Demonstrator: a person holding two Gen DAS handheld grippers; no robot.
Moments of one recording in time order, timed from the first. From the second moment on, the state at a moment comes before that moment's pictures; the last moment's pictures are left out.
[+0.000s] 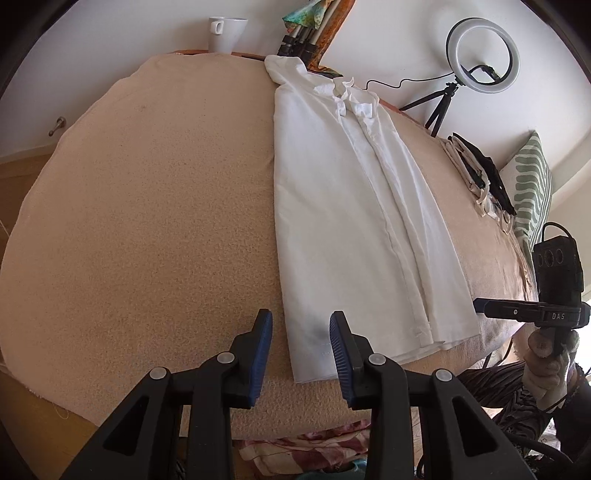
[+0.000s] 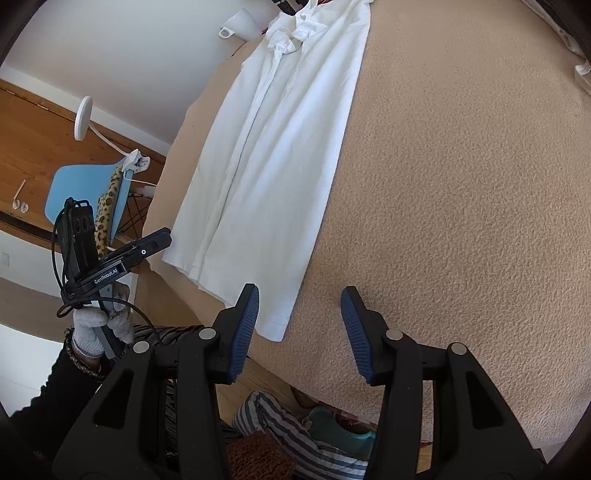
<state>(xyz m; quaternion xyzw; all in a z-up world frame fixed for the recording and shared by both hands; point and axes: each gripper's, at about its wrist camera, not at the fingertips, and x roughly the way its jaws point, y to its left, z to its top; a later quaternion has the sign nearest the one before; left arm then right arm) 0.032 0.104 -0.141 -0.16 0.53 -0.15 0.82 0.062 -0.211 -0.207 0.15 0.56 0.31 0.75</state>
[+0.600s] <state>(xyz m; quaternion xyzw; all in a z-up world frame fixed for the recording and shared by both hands) 0.030 0.102 -0.138 -0.15 0.52 -0.15 0.83 0.052 -0.207 -0.226 0.17 0.59 0.34 0.71</state>
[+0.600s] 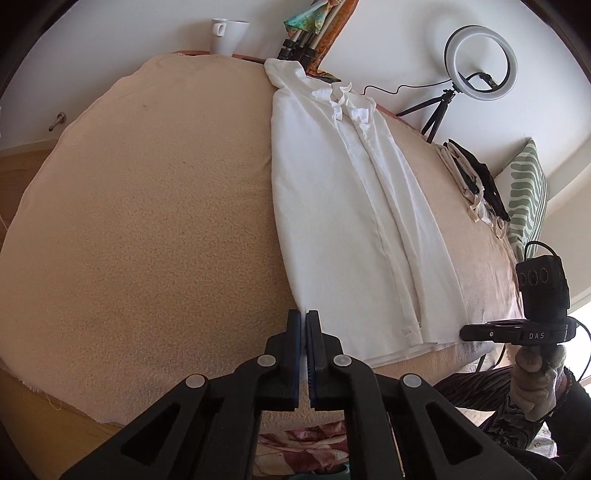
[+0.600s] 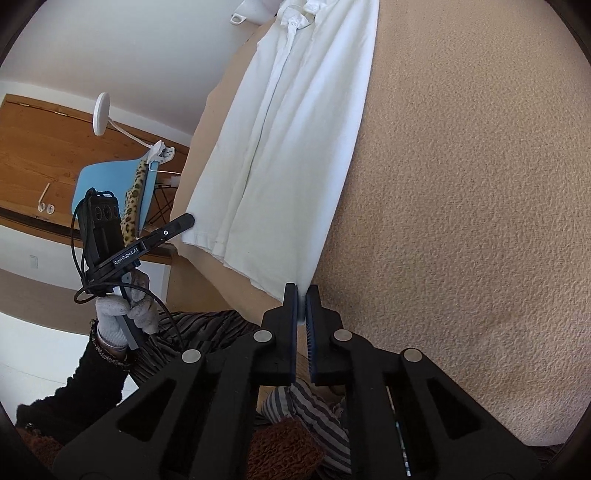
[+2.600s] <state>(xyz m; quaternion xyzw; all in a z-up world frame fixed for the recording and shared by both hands) 0.165 0.118 -0.114 -0.19 0.48 -0.12 0.85 0.193 -0.229 -0.189 0.25 0.52 0.26 0.77</state>
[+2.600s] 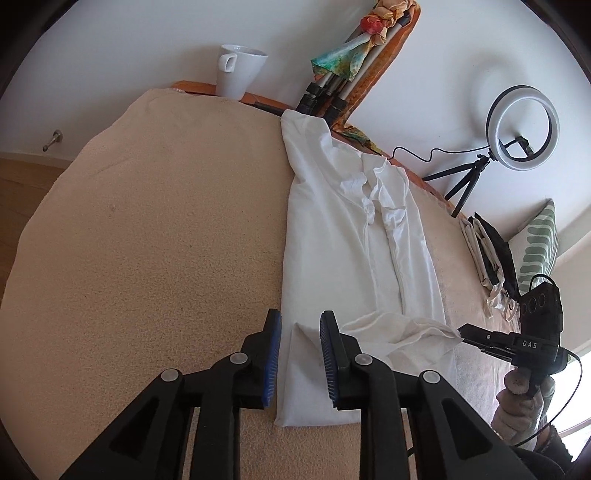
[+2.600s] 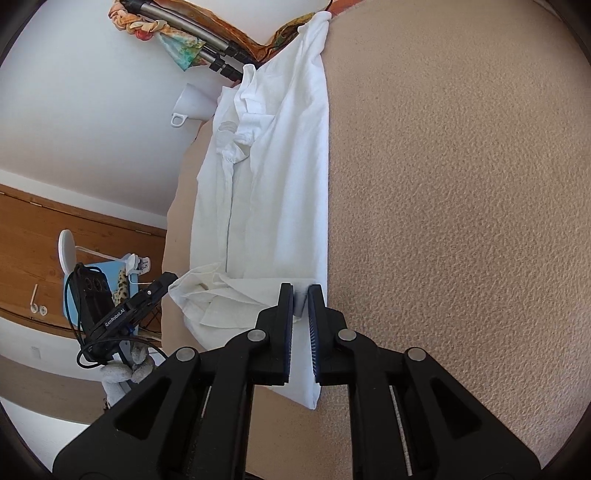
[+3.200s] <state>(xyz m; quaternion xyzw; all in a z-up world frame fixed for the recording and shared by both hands) 0.170 0.076 -0.142 -0.14 0.52 -0.16 0.83 0.179 -0.178 -0.198 0.15 0.54 0.35 0.75</state>
